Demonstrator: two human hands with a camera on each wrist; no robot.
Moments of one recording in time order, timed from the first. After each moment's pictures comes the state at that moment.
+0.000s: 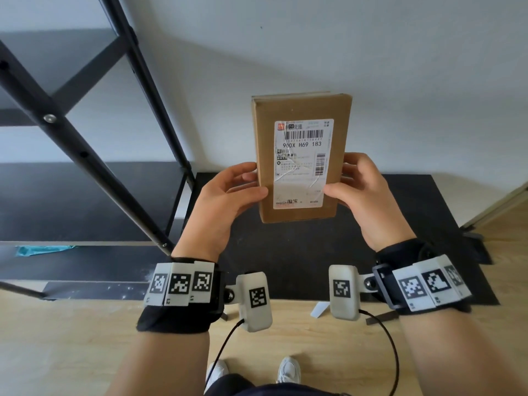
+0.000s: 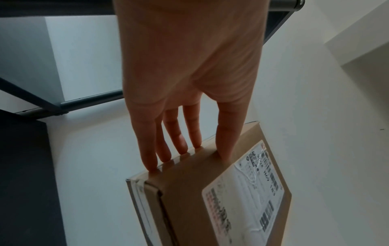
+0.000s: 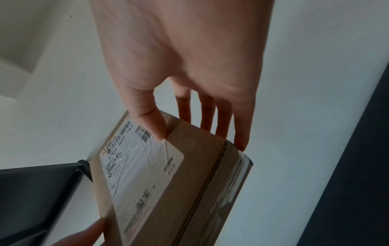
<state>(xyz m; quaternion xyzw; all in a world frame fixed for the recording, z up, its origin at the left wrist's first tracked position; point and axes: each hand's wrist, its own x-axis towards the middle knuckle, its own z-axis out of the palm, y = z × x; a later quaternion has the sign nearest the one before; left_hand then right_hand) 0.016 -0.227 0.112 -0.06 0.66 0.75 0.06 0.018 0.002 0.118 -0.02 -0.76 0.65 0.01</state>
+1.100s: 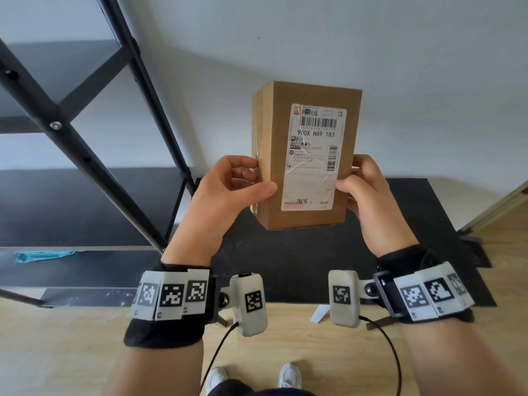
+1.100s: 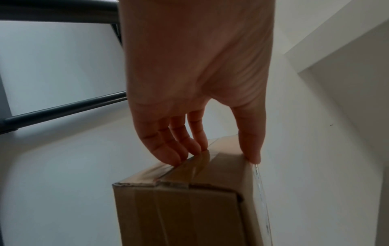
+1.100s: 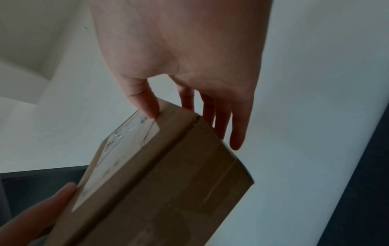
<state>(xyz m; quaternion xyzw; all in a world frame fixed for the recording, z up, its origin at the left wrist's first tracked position) 0.030 -0.222 0.147 0.01 0.71 0.71 0.03 0.034 0.002 0.134 -0.01 -0.75 0.66 0.02</state>
